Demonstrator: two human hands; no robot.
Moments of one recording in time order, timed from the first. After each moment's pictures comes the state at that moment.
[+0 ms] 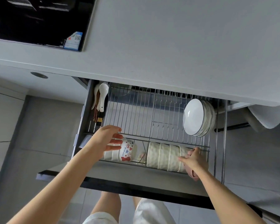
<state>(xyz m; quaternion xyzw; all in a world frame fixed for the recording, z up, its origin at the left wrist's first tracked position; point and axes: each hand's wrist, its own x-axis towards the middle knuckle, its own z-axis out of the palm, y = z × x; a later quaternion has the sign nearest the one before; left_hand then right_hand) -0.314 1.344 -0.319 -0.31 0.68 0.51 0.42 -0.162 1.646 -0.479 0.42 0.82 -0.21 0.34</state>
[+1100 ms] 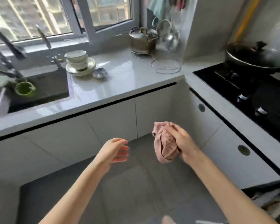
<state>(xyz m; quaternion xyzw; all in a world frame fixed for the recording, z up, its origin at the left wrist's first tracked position) -0.080 0.751 -0.175 -0.49 0.55 0.67 -0.05 -0.253 0.896 -0.169 -0.15 0.61 -0.66 0.41</state>
